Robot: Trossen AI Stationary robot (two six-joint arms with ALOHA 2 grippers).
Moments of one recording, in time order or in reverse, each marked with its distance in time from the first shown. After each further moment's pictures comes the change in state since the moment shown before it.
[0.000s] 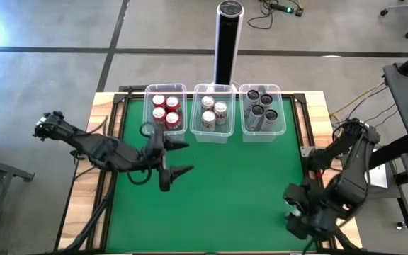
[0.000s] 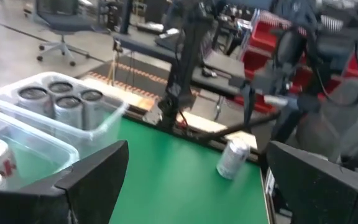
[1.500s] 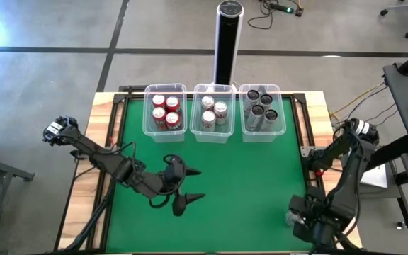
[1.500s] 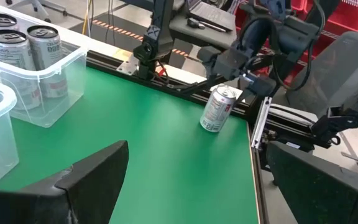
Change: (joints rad) left arm -0.083 0.202 -0.044 0.070 0.054 -0.116; right arm 0.175 -0.011 -0.458 0.238 -0.123 0.138
